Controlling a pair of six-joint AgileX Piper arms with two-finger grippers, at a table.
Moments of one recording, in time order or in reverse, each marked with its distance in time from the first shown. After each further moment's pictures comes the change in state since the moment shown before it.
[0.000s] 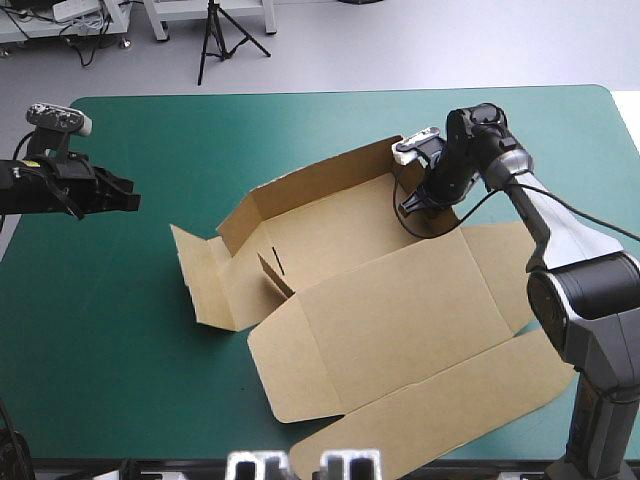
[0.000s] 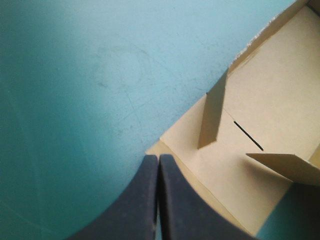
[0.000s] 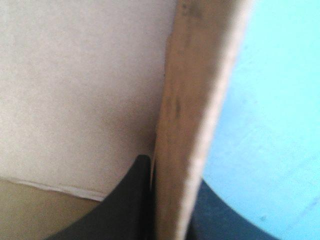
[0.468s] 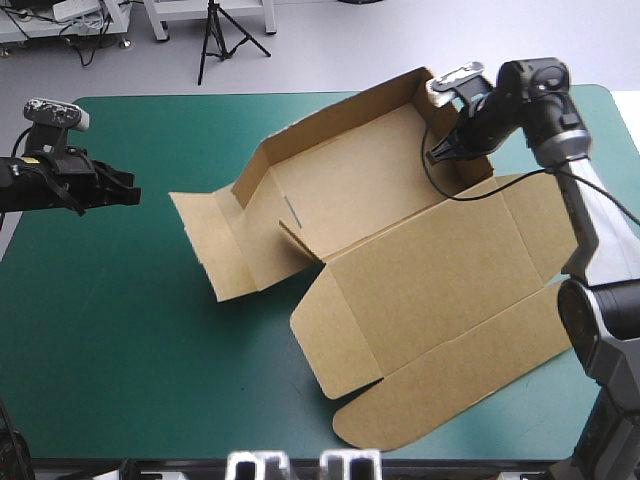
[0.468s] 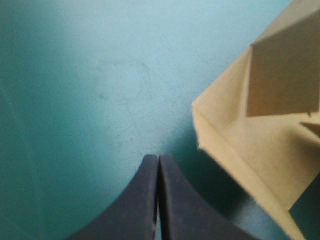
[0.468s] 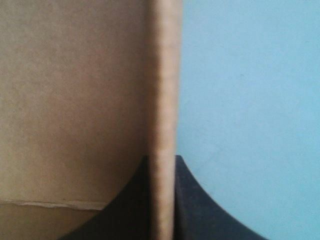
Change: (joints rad) left arm 0.000 0.000 0.000 -0.028 -0.034 0.000; right arm -0.100 -0.107 -0.193 0.006 0.017 -0.016
